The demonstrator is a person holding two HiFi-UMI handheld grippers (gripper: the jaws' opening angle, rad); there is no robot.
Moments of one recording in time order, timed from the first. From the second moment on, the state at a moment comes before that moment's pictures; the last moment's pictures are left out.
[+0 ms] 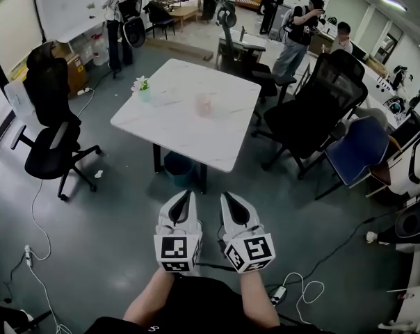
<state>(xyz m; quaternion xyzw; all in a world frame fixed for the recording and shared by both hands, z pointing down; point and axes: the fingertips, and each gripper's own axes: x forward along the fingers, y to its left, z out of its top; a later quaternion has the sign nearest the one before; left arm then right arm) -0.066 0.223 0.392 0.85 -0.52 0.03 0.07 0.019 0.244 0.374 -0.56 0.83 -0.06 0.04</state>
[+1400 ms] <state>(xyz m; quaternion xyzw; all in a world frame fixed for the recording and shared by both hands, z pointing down) -0.048 -0.154 0.451 0.85 -0.51 0.10 0.11 0.032 -0.134 0.423 -0.54 0.83 -0.12 0.00</state>
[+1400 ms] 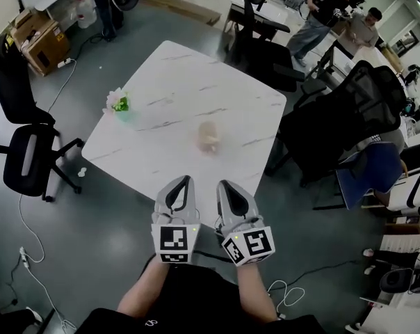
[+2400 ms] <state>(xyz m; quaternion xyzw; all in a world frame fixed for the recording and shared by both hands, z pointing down) -0.018 -0.218 0.493 0.84 -0.50 0.14 0.16 0.065 -0.203 0.472 -0.56 0.81 -0.18 -0.02</state>
